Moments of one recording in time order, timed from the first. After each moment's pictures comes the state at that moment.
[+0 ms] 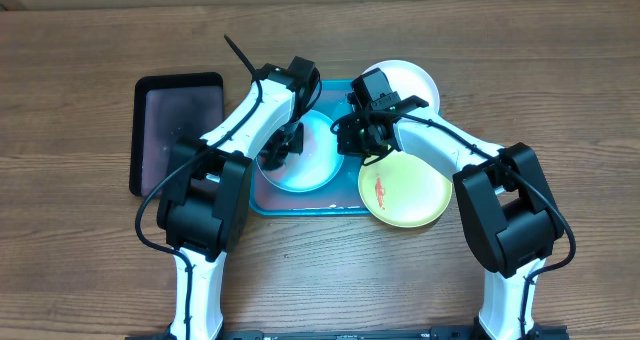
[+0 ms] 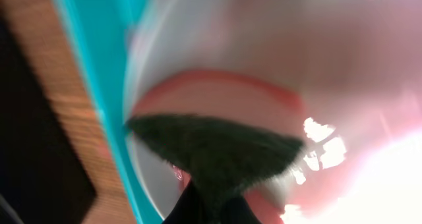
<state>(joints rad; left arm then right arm) -0.38 2.20 1.68 -1.19 -0.20 -0.36 0.45 2.07 1.38 -0.52 -0.31 0.52</state>
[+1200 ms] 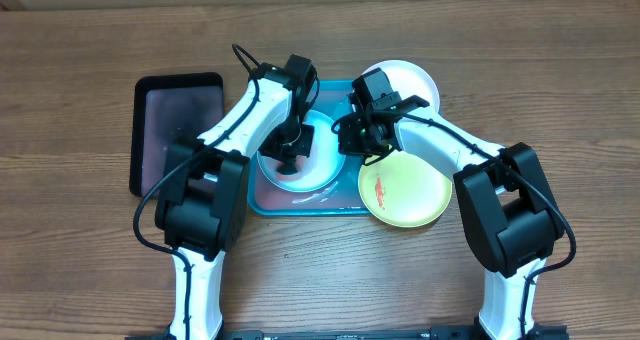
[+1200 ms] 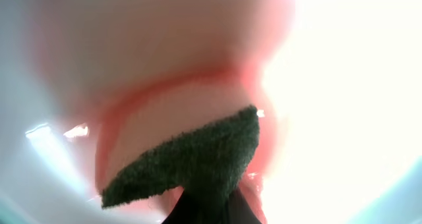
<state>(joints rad) -0.37 2.20 1.68 -1.11 0.09 -0.18 0.45 2.07 1.38 -0.53 -0.30 0.52</state>
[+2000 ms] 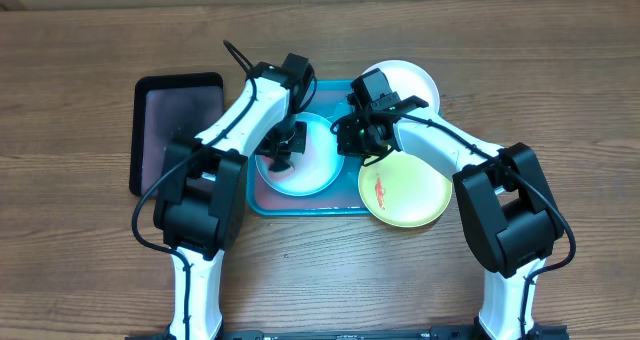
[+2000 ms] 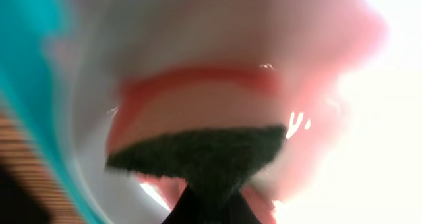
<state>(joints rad) -0.36 2.20 1.68 -1.16 -0.04 -0.29 0.45 2.07 1.38 -0.53 -0.32 0.51</state>
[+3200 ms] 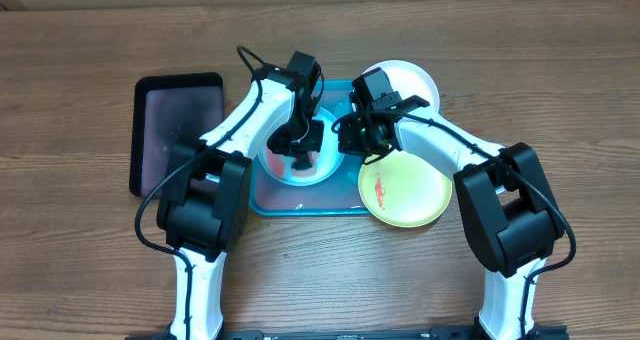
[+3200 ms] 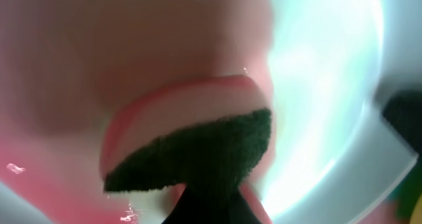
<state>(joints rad) -0.39 2.20 1.68 -1.05 0.14 -0.24 0.45 2.07 1.38 -0.52 -0.30 0.52</state>
